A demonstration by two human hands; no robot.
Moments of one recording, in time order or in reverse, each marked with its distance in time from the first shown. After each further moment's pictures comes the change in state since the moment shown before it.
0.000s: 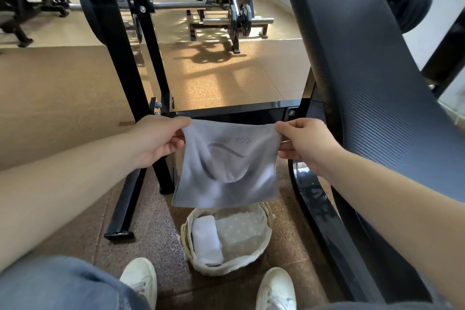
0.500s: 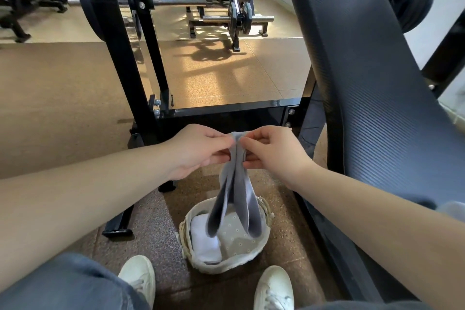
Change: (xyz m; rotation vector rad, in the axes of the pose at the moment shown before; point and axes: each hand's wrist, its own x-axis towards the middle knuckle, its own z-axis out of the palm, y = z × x) left_hand -0.029 -0.019 0.057 0.081 -0.391 0.111; right_hand -0.037 0.000 0.048 -0.150 -0.203 -0.161
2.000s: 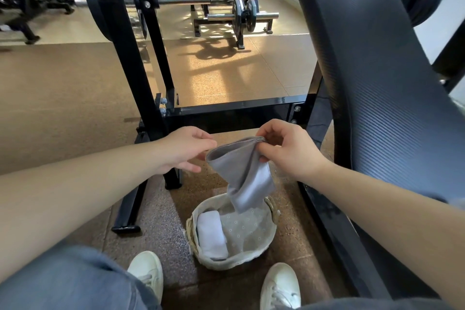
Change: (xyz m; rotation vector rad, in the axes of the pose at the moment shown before) left_hand 0.010 -0.013 -0.042 0.360 0.133 -0.167; right_hand 0.001 0.011 -0.018 -0.251 0.005 -0.251
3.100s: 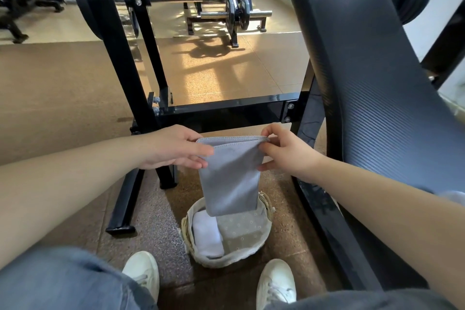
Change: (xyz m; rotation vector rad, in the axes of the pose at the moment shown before) left_hand -0.001 0.000 -0.019 -0.033 -0.375 0.106; right_hand 0.005 0.028 -0.006 0.215 -0.159 0.297
